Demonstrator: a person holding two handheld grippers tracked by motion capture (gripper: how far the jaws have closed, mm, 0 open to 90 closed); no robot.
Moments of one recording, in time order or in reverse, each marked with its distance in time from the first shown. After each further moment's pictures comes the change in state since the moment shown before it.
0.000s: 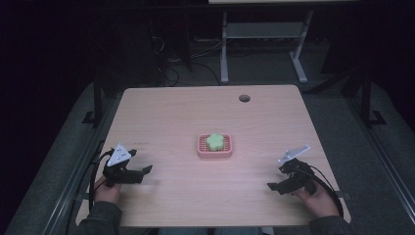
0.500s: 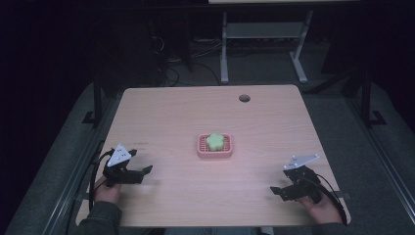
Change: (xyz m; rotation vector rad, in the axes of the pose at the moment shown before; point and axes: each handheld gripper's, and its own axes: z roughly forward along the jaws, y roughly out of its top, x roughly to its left) left arm 0.000 0.001 0.000 -0.001 0.001 0.005; right arm 0.012 -0.019 -0.012 -0.078 -0.052 0.017
